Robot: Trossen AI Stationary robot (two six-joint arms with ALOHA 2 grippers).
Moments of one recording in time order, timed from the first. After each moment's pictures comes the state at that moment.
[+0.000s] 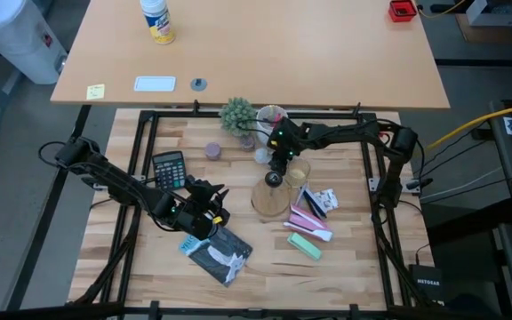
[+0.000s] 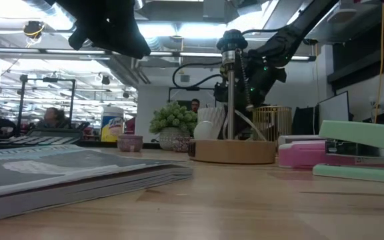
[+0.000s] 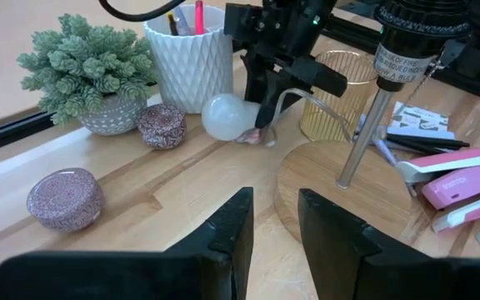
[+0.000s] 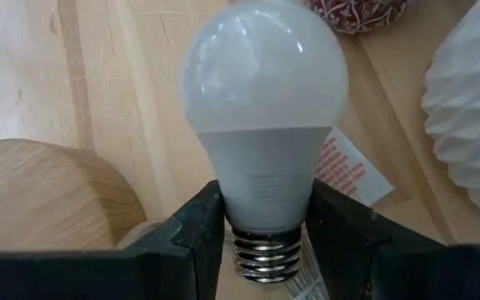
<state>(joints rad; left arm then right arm) -0.46 1.46 0.94 -0.41 -1.05 -0.94 -0.44 1.84 1.07 -0.22 -0.28 -0.03</state>
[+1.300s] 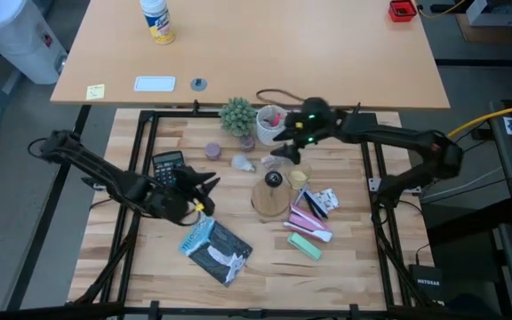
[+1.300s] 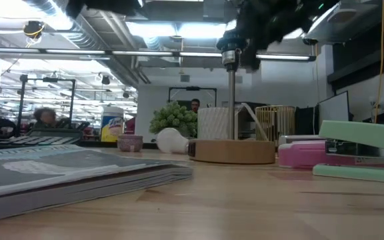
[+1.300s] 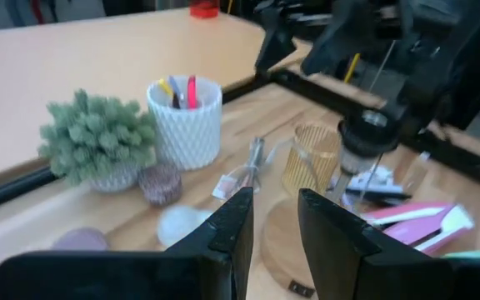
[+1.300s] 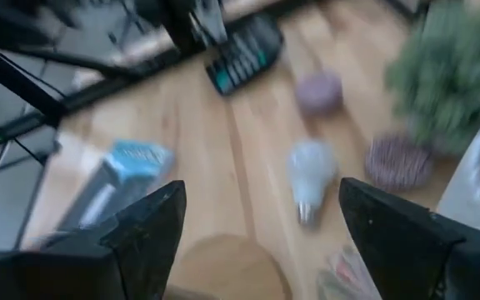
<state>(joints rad) -0.46 1.19 0.94 -0.40 -1.05 -0.75 -0.45 1.41 1.07 -0.24 -0.47 0.14</state>
